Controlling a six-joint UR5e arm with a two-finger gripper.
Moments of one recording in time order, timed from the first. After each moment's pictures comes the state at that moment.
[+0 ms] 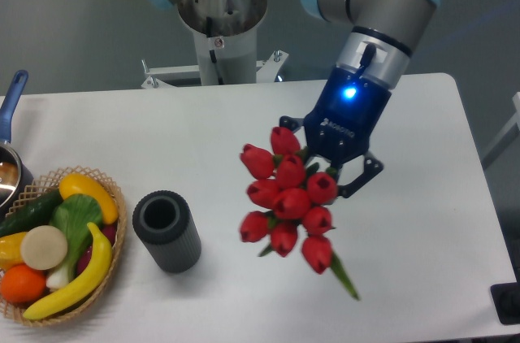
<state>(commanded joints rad) 2.59 -1.88 -1.48 -0.79 0.51 0.95</state>
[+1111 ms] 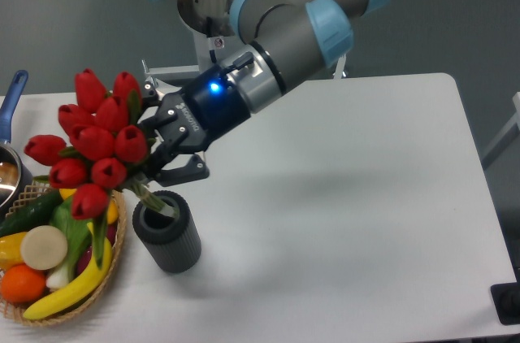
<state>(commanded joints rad) 2.44 -1.83 -1.65 -0.79 0.20 1.00</state>
